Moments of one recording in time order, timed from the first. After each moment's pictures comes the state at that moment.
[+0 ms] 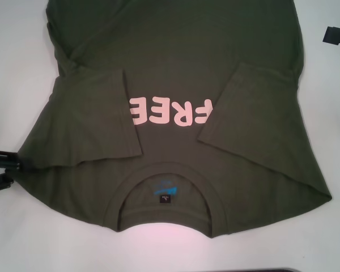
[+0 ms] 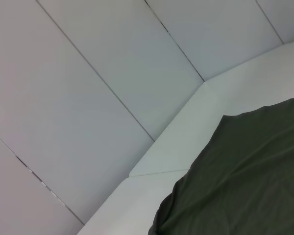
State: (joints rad) left arm -0.35 -1.98 -2.68 -0.70 -0.76 1.64 -2.60; right arm 0.43 1.96 -0.39 -0.73 -1.98 -1.75 1.87
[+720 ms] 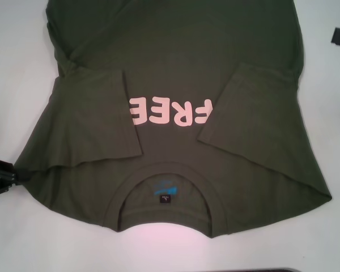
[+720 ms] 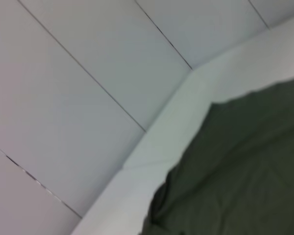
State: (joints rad) left arm -0.34 -1.98 -2.67 -0.70 -0.75 1.67 -2.58; right arm 0.43 1.92 -0.40 -0.74 -2.00 -1.76 1.98
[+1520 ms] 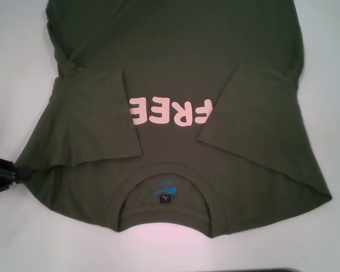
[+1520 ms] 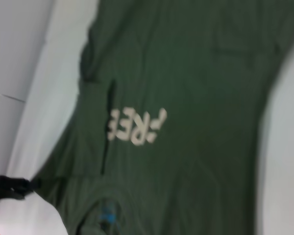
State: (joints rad) left arm -0.36 -1.97 -2.68 -0.69 -0.75 1.68 -2.57; right arm 0.42 1.79 -0.40 -0.76 -2.43 -1.95 2.25
